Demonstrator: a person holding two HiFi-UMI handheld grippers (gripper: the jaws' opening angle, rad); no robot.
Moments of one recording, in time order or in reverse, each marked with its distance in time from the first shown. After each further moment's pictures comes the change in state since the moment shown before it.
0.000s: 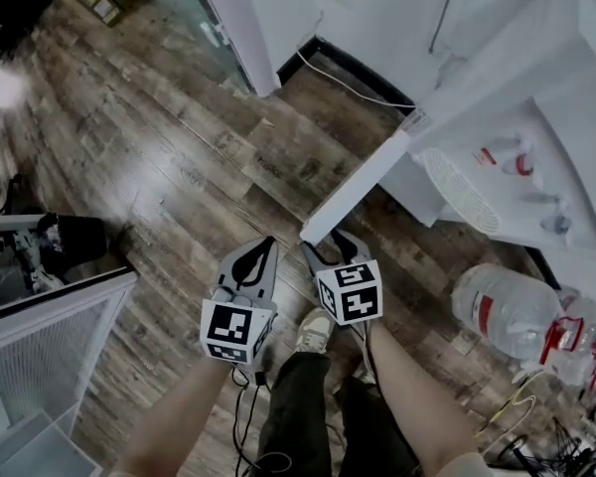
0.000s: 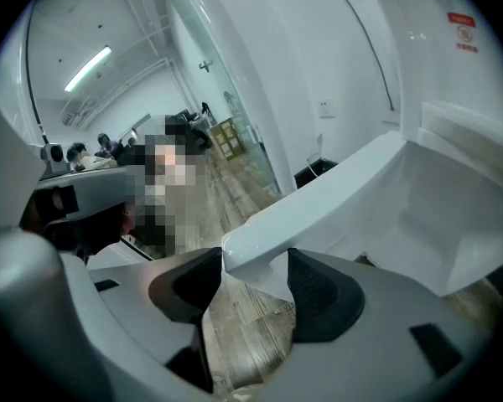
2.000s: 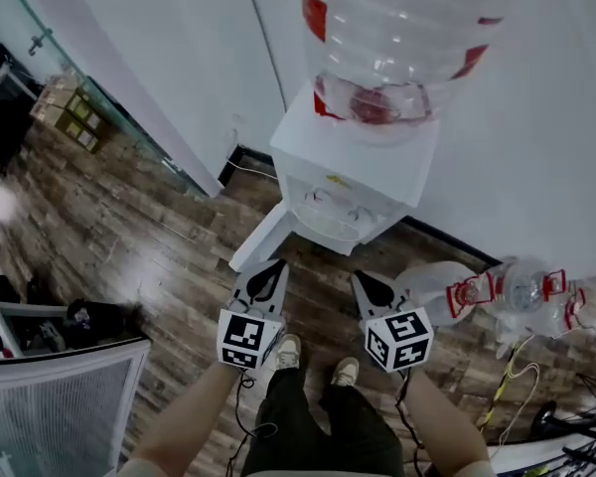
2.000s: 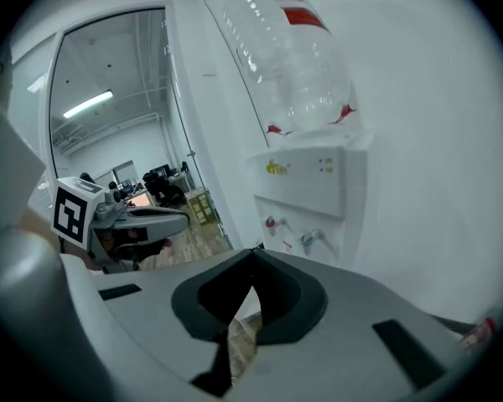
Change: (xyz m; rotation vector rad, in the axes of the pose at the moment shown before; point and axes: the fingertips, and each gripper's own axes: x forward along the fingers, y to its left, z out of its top) left arm -0.095 -0.248 0.273 0.242 -0.140 -0.269; right arm -0.463 -0.043 0.121 0.036 -0.384 -0.226
